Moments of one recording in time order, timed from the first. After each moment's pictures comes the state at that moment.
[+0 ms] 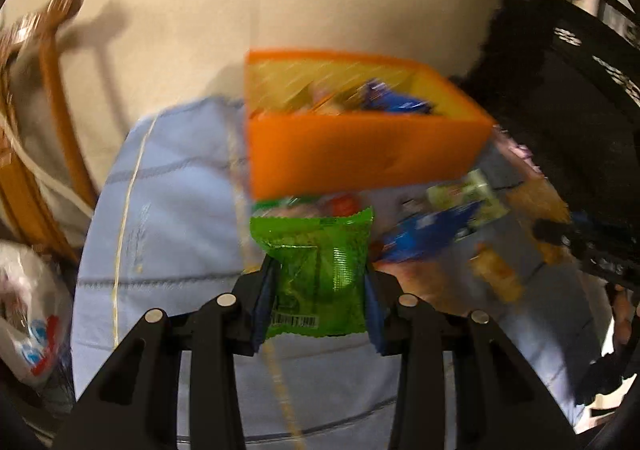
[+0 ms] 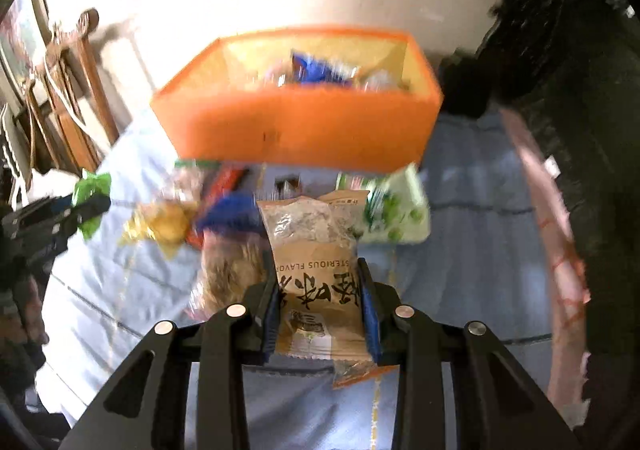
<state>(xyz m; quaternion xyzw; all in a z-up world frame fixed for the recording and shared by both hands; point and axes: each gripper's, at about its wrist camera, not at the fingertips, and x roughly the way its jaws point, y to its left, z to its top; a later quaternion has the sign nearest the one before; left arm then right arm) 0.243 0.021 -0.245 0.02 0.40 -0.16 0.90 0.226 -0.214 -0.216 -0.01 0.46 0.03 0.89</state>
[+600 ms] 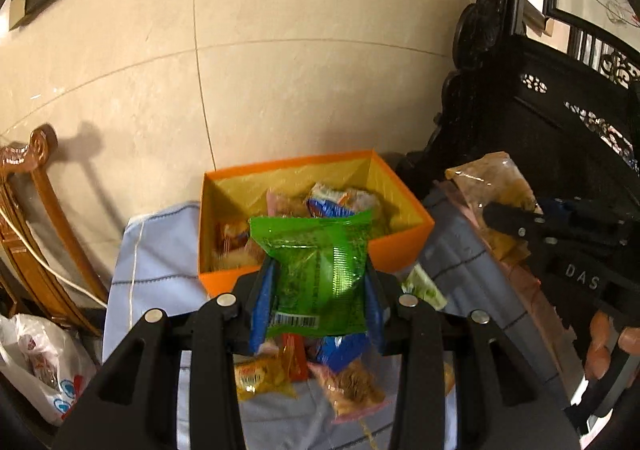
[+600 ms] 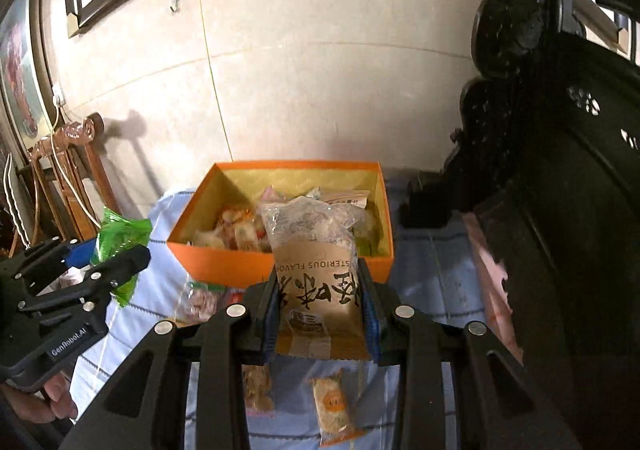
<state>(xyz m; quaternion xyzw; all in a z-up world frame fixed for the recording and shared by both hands) 0.264 -0.057 -0.117 0.04 0.33 -0.16 0.93 0.256 -0.236 -0.098 0.01 0.36 0.02 0.93</state>
